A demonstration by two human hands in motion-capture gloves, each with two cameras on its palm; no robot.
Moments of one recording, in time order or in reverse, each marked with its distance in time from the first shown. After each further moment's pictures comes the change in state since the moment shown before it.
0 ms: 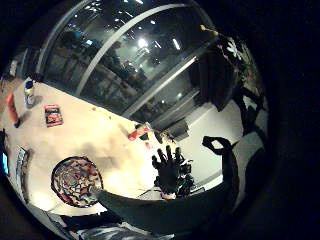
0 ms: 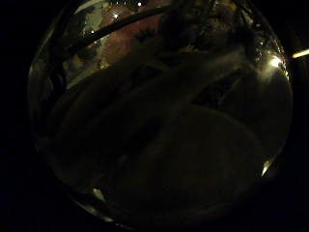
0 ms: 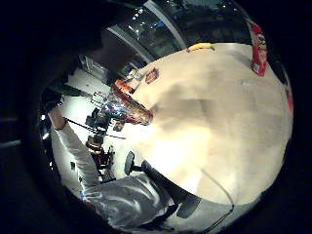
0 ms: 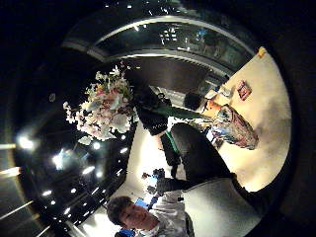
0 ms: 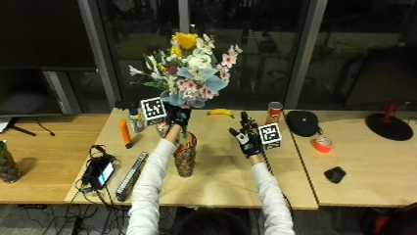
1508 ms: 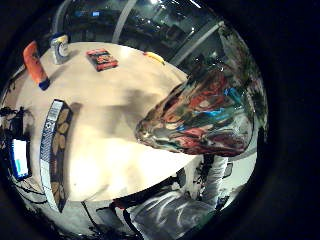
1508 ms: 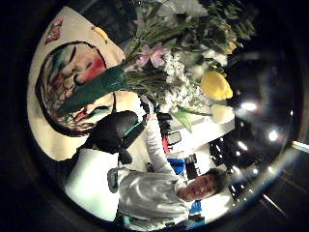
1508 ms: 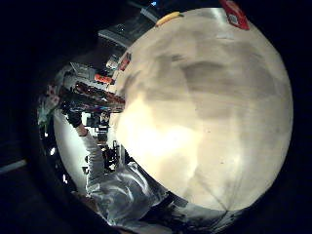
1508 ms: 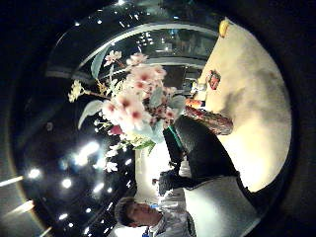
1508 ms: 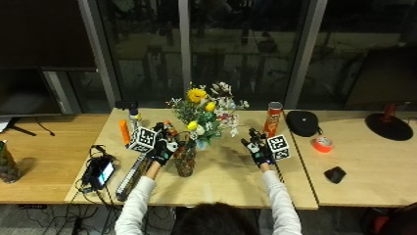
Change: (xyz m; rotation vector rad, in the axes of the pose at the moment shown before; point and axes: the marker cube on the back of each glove) left arm -0.191 0.119 -0.078 -0.456 -0.420 -0.164; right arm 0.088 0.047 -0.031 -0.080 -0.016 0.092
